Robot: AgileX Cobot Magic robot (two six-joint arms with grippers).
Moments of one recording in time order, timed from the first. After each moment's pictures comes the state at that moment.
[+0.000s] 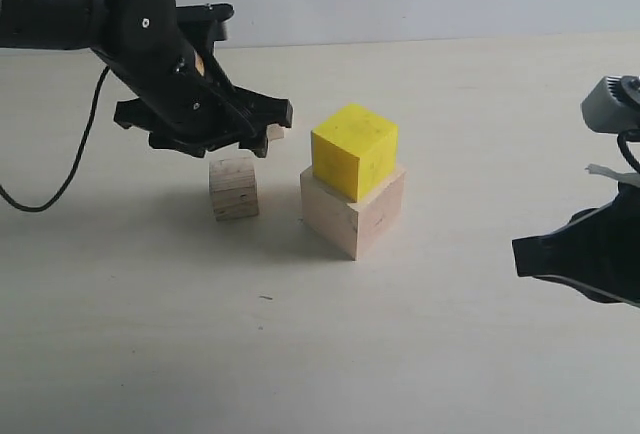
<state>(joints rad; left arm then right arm) -0.58 1.91 -1.28 0.07 0.60 -0.47 0.46 0.98 -0.48 0.21 0.57 0.18</state>
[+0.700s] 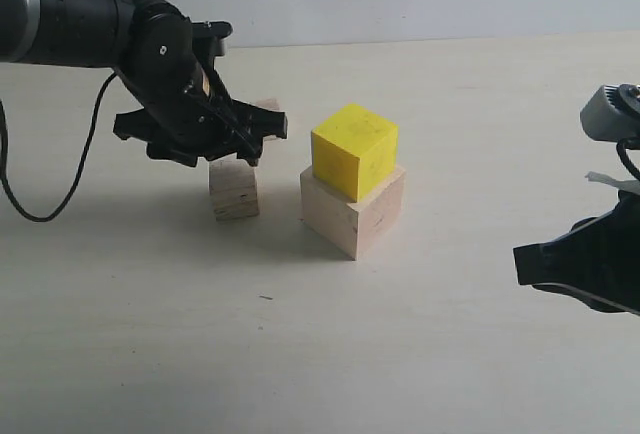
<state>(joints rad) -0.58 1.97 -1.29 0.19 0.60 -0.62 0.46 0.98 -0.48 0.22 0.61 0.18</state>
